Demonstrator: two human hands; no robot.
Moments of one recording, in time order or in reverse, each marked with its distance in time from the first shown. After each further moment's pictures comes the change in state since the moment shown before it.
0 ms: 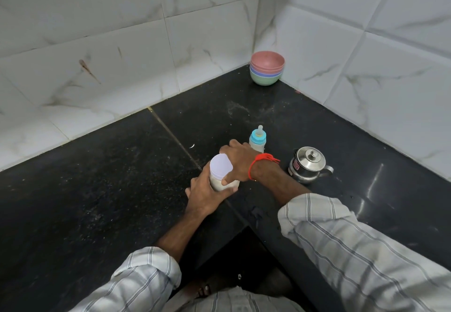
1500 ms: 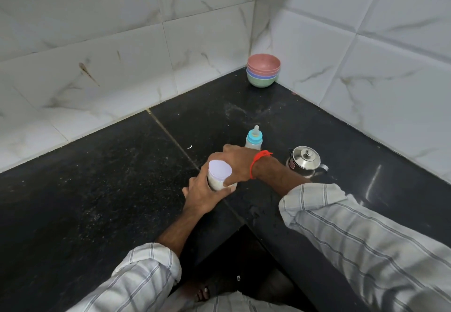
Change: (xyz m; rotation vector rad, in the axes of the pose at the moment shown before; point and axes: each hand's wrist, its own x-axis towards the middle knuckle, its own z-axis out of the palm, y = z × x) left_hand 0.002 -0.001 0.000 0.065 -0.023 0.001; right_hand 0.002 0.011 0.001 -0.024 -0.084 -0.177
